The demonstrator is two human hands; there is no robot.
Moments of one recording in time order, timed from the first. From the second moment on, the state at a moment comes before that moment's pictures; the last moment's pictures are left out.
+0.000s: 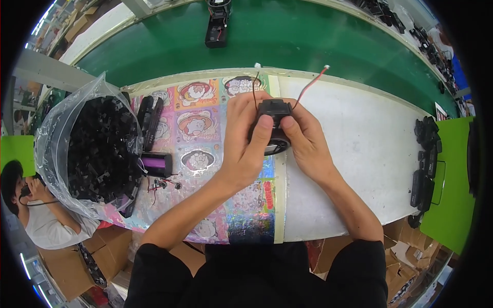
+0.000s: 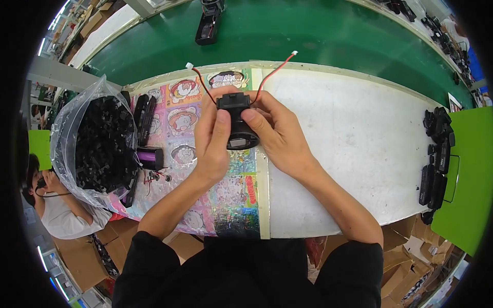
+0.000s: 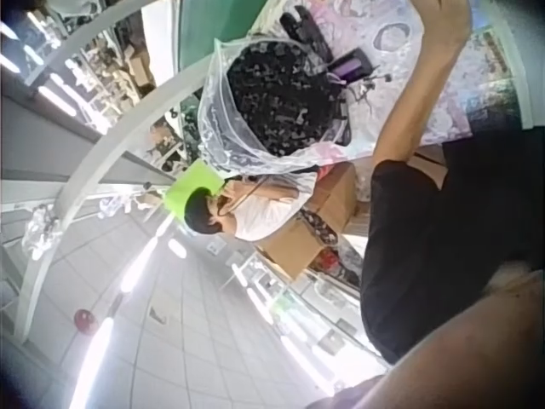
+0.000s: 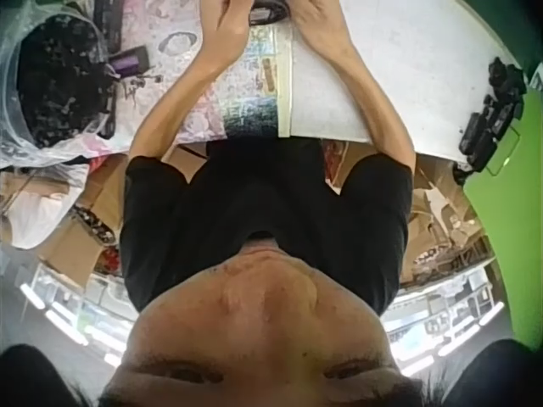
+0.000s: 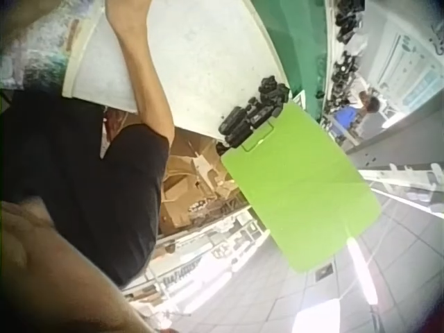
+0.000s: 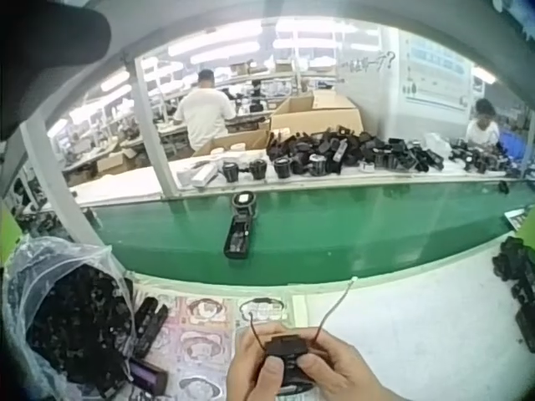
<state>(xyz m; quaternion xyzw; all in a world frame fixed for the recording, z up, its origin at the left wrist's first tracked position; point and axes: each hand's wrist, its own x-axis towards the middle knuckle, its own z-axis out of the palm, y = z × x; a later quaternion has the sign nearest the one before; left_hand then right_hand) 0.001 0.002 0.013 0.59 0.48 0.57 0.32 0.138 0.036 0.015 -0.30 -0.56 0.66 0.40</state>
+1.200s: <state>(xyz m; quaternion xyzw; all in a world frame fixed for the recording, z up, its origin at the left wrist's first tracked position) -0.002 0.018 0.013 0.27 0.35 0.64 0.63 0.139 0.035 0.001 -0.36 -0.78 0.34 0.38</state>
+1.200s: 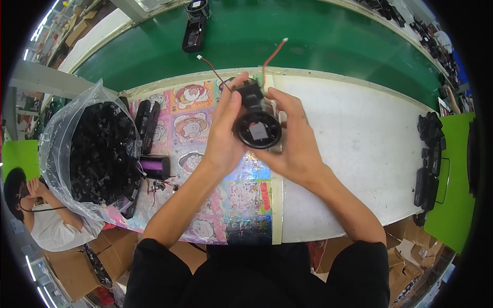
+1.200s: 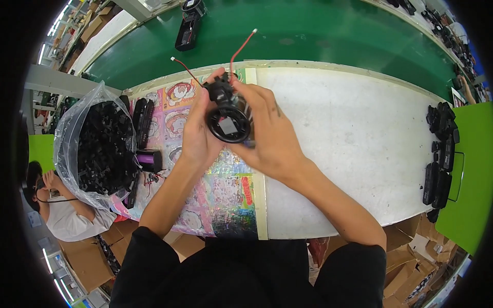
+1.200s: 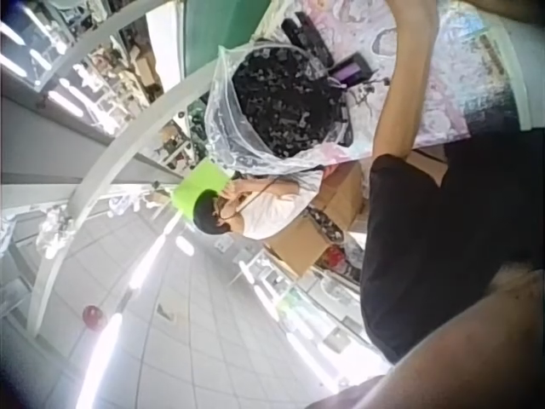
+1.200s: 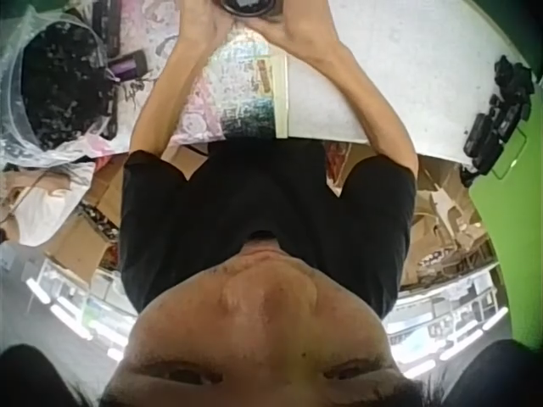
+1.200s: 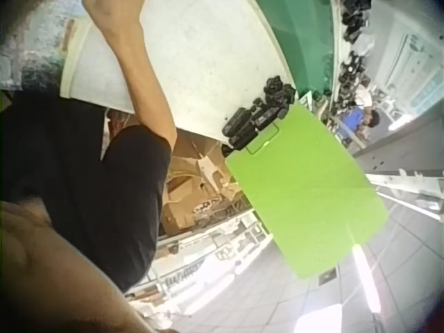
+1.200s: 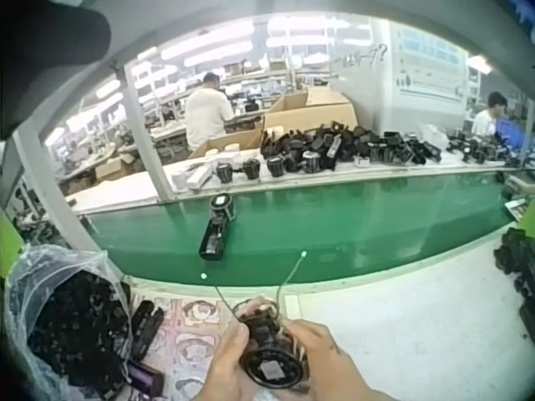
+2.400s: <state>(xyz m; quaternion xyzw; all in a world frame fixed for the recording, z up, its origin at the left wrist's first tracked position) -0.019 0.028 -0.003 0.38 0.46 0.60 0.53 0.304 0.145 0.028 -0.44 -0.62 0.36 0.54</state>
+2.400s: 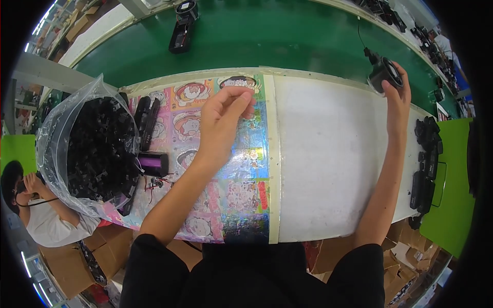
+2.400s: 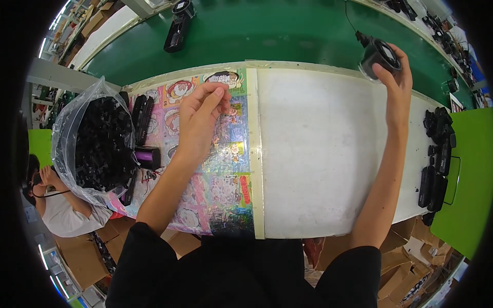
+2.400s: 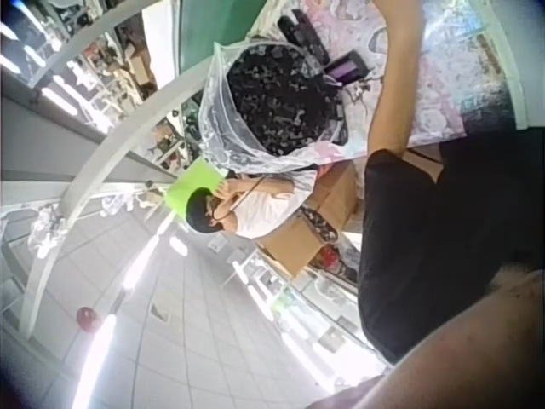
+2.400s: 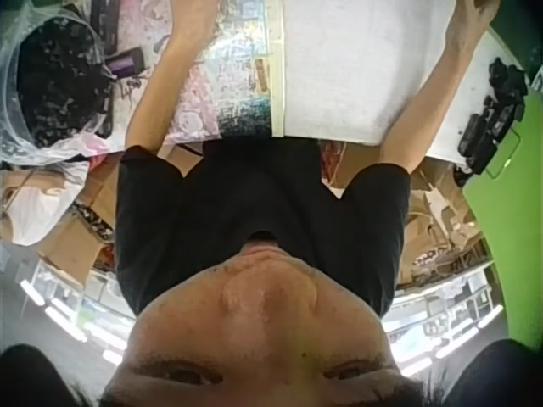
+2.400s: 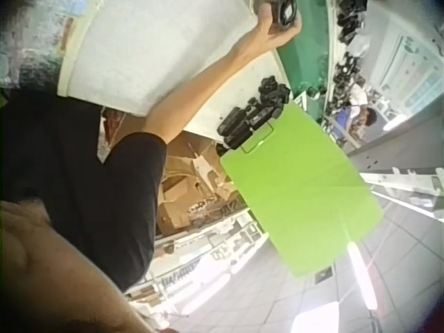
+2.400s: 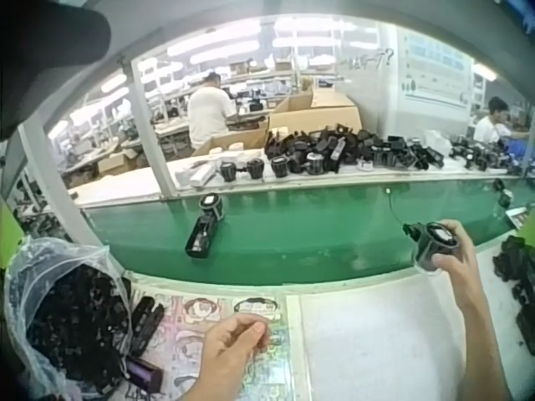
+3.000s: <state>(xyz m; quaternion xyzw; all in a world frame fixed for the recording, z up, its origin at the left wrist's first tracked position) -0.011 0.025 -0.002 0.43 0.49 0.60 0.46 0.197 0.080 0.043 -0.29 -0.79 0.49 0.22</state>
